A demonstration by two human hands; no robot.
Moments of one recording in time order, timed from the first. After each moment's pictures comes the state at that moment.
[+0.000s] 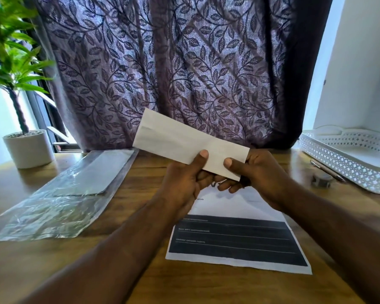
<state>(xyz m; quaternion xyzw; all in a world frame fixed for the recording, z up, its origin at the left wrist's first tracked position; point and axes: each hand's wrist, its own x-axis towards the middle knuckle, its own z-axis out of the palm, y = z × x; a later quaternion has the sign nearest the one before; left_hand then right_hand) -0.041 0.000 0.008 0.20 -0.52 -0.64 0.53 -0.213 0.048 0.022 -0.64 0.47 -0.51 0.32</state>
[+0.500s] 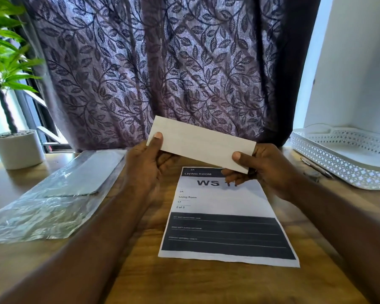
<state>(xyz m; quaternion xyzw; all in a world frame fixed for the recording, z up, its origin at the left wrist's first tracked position) -0.006 -0.028 0.028 0.27 -0.45 -0.57 0.64 -0.248 0.045 0.025 -0.61 0.47 -0.52 0.36</state>
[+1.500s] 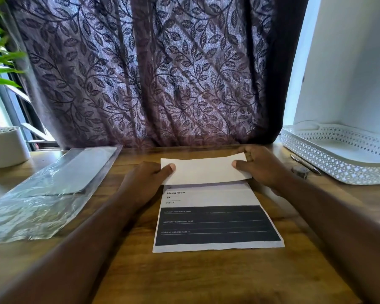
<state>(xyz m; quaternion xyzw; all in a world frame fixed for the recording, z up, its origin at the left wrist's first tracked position) 0.003 -0.058 -0.014 0.50 -0.79 -0.16 0.31 -0.289 0.016 0.002 -0.61 0.67 -0.41 0.12</state>
